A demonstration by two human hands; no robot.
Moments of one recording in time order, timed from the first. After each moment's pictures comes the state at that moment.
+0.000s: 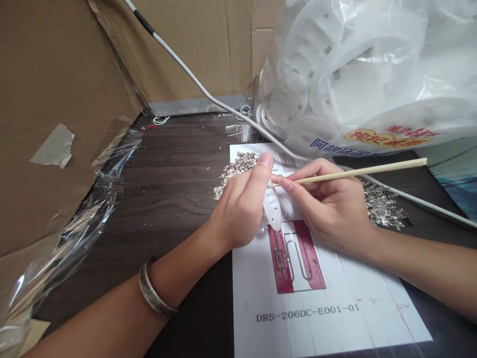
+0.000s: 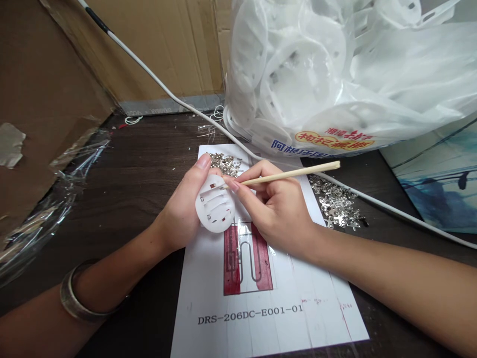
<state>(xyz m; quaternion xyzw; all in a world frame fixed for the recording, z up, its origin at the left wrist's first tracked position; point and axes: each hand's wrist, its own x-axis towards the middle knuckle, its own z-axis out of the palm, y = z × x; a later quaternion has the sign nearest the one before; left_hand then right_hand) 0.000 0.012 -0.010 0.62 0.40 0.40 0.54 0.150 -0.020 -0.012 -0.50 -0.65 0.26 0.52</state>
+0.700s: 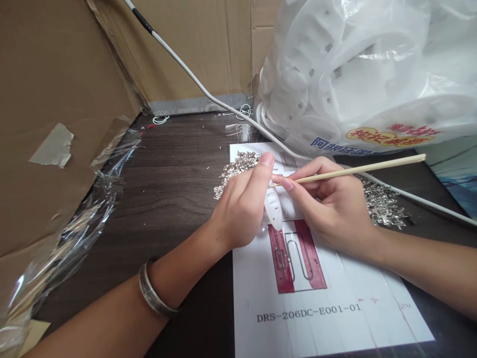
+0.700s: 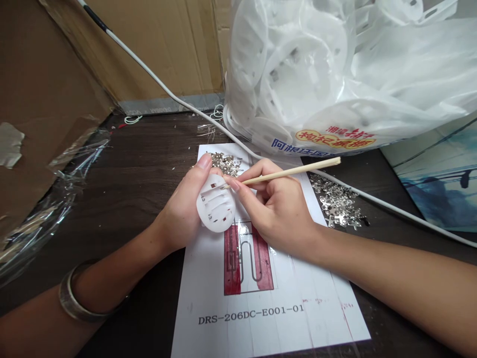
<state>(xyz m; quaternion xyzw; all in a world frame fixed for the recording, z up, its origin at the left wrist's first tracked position) -0.001 0.011 -0.009 0.63 0.41 0.38 0.54 0.151 -0.020 -0.013 -0.50 -0.64 0.27 0.51</state>
